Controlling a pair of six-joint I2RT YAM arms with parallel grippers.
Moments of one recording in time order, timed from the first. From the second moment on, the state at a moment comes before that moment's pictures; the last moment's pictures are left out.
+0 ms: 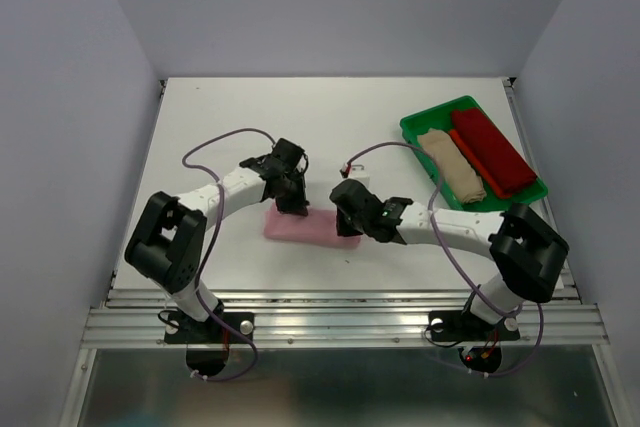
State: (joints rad) left arm -0.56 1.61 0.98 -0.47 0.14 -0.66; right arm 0.96 1.61 0.94 -0.22 0.28 0.75
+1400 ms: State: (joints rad) left arm -0.42 1.47 1.23 -0.64 0.02 -0.56; right arm 0.20 2.18 1.78 -0.34 0.22 0.53
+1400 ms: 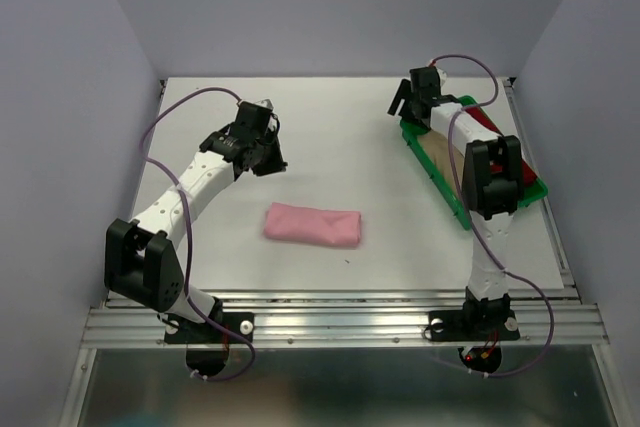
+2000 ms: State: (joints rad) left arm -0.40 1.47 1.23 -0.65 0.01 -0.56; right arm 0.29 2.25 1.84 -0.33 -0.01 0.48
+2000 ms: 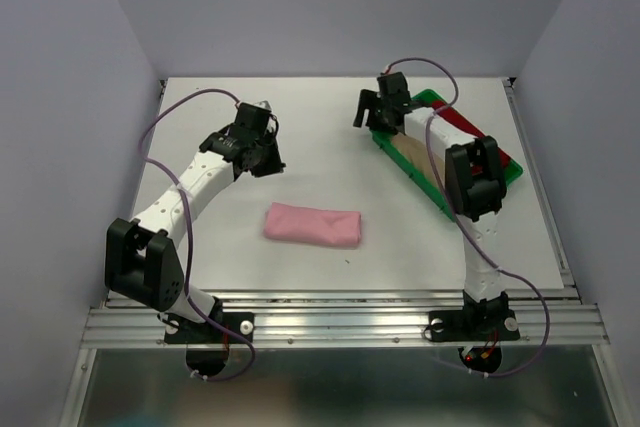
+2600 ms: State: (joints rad) left arm -0.29 1.43 1.11 -0.64 0.00 -0.55; right arm 0.56 2.24 1.84 -0.30 -0.16 0.38
